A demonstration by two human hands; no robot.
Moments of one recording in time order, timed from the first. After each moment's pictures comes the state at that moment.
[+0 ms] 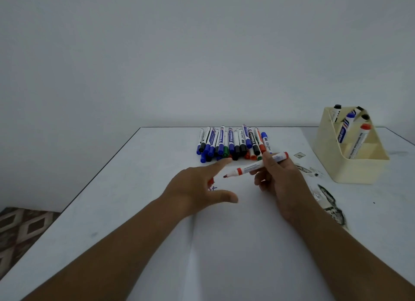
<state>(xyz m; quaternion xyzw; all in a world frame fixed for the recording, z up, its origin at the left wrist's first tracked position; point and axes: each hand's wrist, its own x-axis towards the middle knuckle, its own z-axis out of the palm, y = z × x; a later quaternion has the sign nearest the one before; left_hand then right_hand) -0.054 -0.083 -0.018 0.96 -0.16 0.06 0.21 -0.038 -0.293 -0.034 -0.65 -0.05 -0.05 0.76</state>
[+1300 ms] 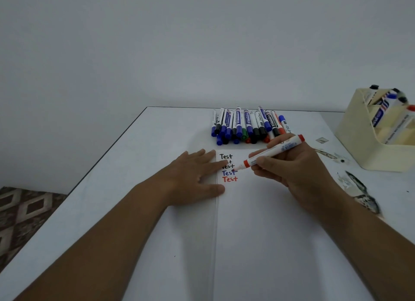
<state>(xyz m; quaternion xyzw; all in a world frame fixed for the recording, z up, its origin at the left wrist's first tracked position) -0.044 -0.010 -0.039 0.97 -0.20 -0.09 0.09 -0.058 -0.259 -0.017 -0.67 -0.08 0.01 0.74</state>
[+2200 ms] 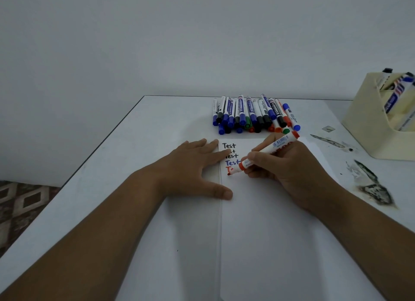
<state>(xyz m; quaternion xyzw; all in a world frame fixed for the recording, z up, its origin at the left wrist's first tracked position) -0.046 -0.005 -0.034 0.97 -0.23 -0.10 0.07 -0.058 -0.238 -0.032 -0.74 -0.06 0.05 0.66</state>
